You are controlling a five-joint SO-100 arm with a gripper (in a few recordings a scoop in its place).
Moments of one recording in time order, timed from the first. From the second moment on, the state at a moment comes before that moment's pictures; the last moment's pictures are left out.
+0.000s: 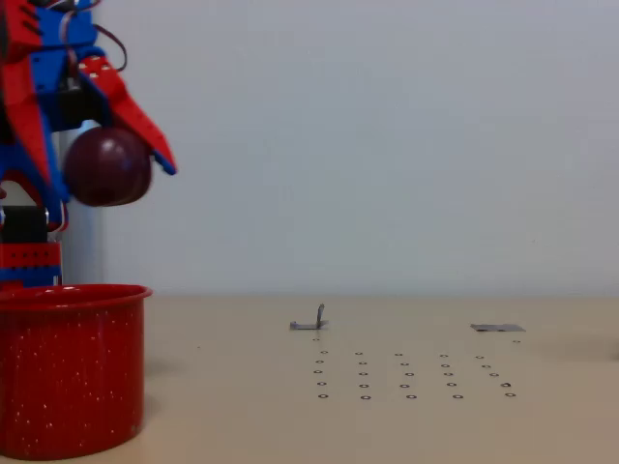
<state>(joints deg) 49.6 122.0 100.2 77.8 -66.4</state>
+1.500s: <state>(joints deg) 43.3 119.5 113.4 53.3 -43.2</state>
